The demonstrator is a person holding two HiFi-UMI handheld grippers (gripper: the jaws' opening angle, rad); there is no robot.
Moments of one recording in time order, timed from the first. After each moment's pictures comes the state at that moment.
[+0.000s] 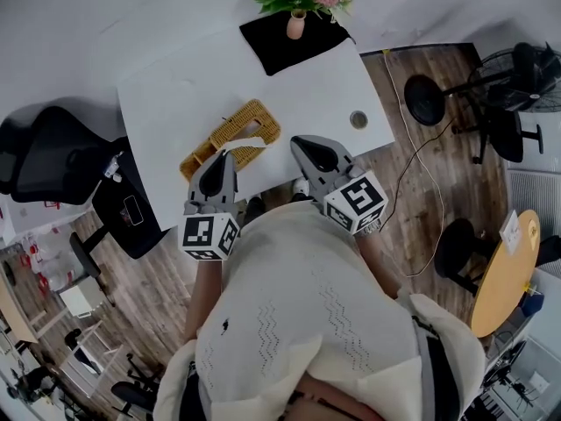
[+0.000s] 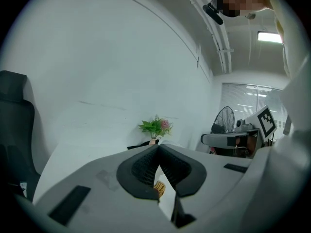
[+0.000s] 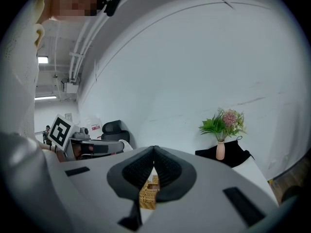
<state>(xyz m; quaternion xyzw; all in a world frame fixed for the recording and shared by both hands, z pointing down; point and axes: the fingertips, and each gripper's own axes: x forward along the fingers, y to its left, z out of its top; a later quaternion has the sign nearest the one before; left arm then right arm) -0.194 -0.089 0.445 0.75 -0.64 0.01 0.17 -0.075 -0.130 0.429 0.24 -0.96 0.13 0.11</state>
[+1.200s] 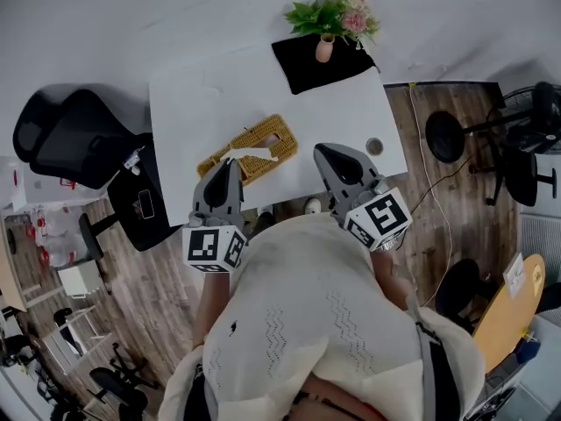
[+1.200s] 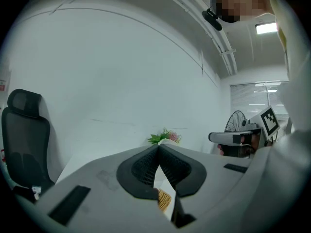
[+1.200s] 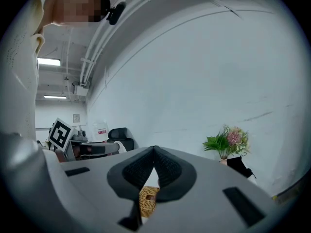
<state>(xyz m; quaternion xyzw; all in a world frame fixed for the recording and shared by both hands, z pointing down) -0.201 -0.073 0.393 0.70 -0.70 -0.01 0.12 -0.062 -0.137 0.373 0.20 -0.97 0.09 0.07</state>
